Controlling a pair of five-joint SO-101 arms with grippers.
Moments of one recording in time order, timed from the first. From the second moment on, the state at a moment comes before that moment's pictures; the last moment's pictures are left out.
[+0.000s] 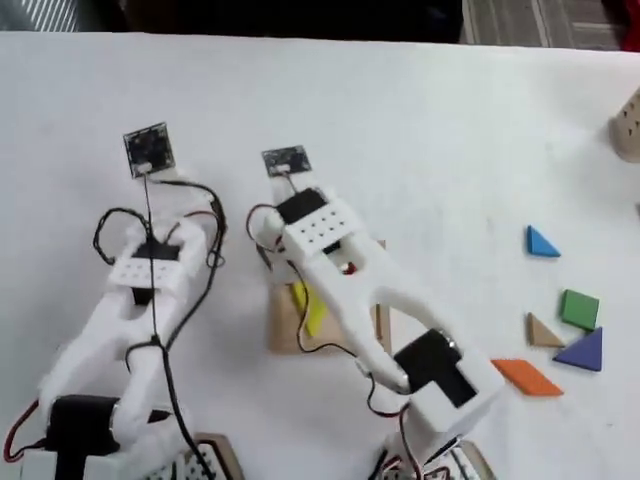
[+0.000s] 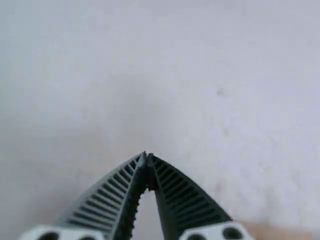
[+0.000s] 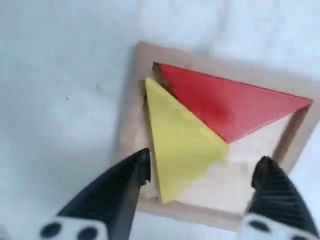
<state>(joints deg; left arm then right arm) -0.4 -15.1 54.8 14.5 20.1 -36.4 7.4 8.7 75.8 -17.5</state>
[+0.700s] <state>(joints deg) 26.8 -15.1 55.5 14.3 20.5 -2.1 -5.0 25.8 71.9 -8.0</state>
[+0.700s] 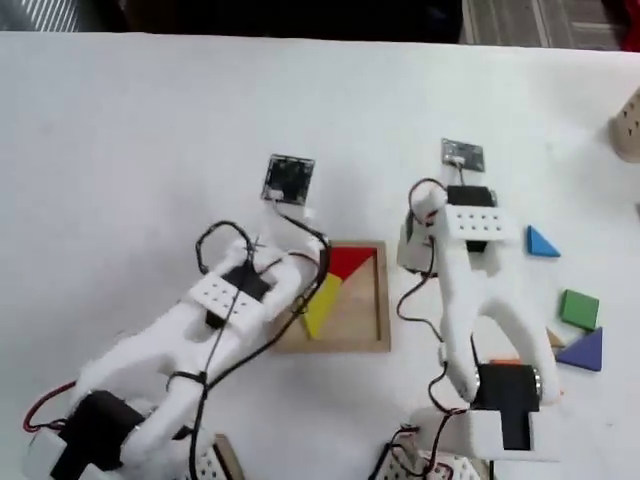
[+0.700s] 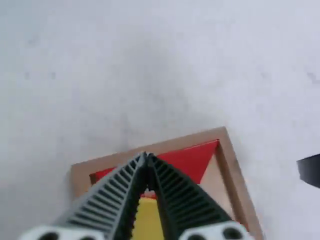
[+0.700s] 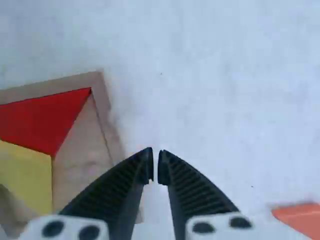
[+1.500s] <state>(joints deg) 37.0 -8.0 51.3 27.6 17.3 0.4 -5.0 26.3 69.5 -8.0</state>
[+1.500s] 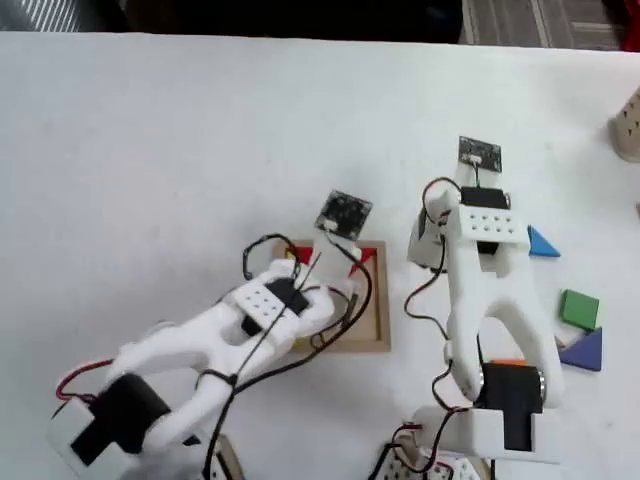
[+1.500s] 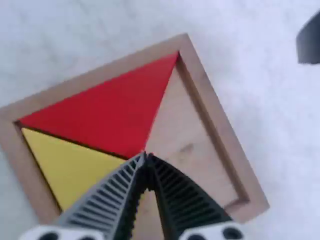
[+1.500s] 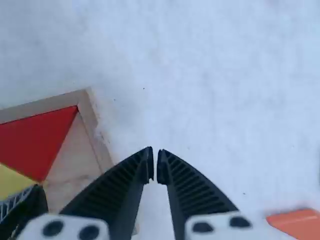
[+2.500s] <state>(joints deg) 43.9 -16.8 58.8 31.3 6.6 7.1 -5.0 27.0 69.6 -5.3</state>
